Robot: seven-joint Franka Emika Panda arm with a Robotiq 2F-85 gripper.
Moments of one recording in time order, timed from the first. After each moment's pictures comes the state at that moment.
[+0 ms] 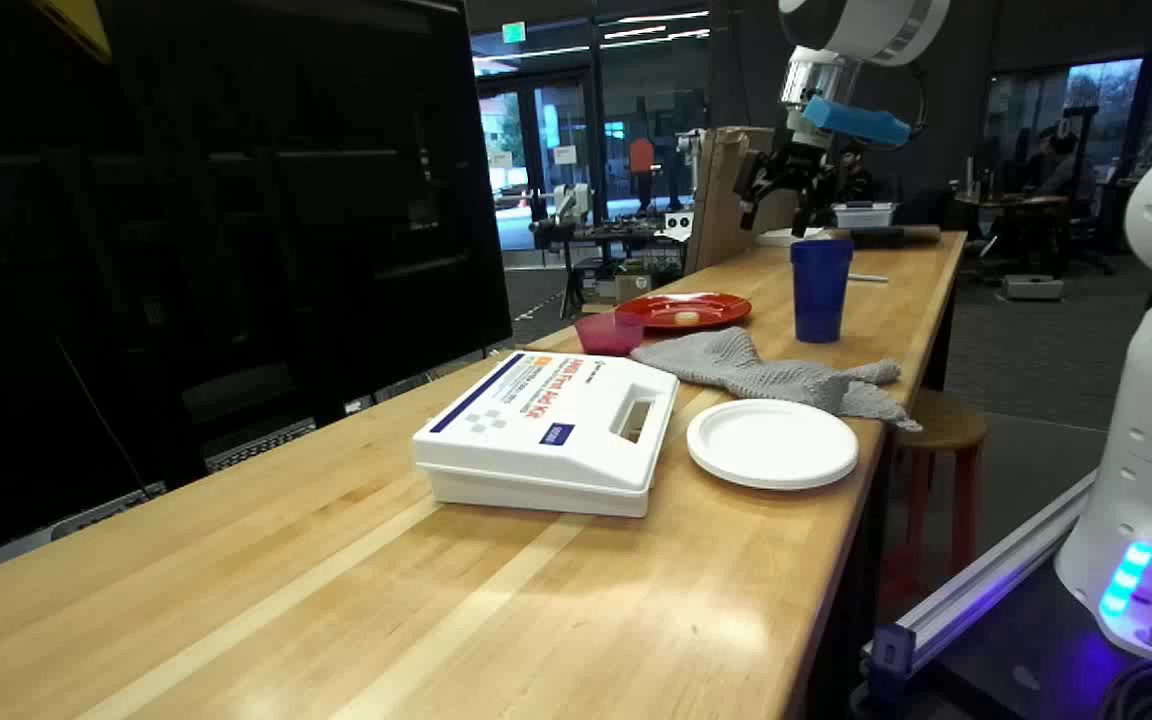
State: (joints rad) arm -0.02 -0.42 -0.14 -2.51 0.20 2.30 -0.05
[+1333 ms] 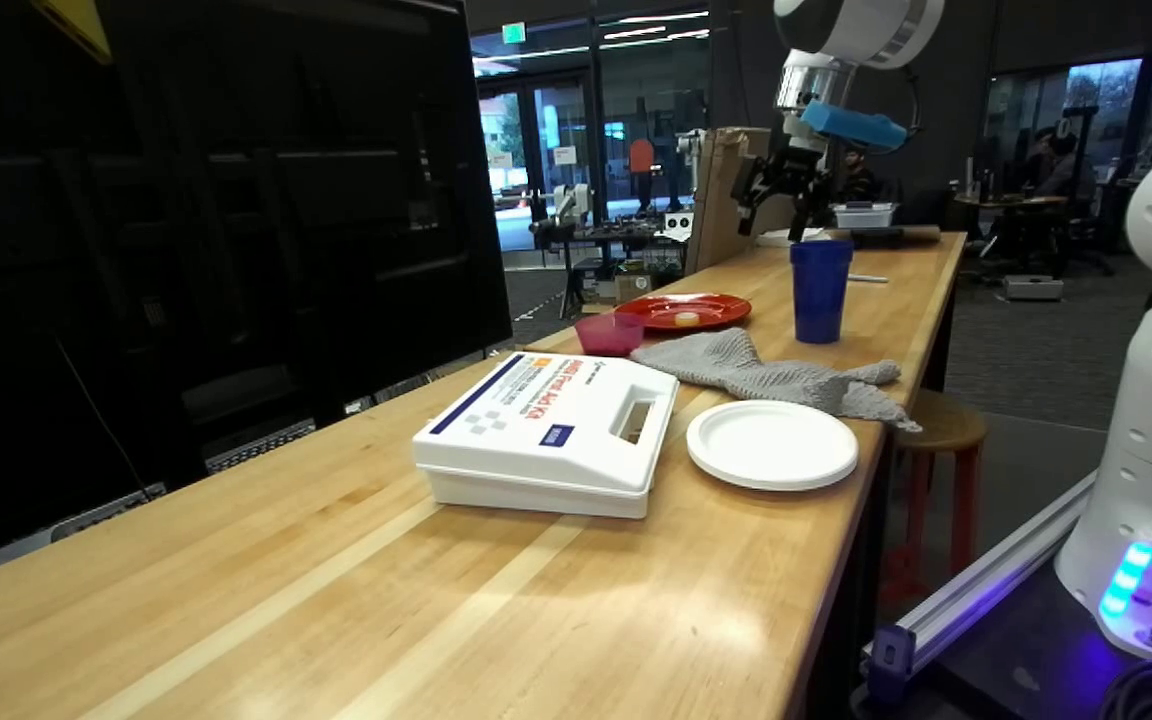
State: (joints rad) arm -0.01 -0.41 -0.13 -2.52 0.20 2.28 -0.08
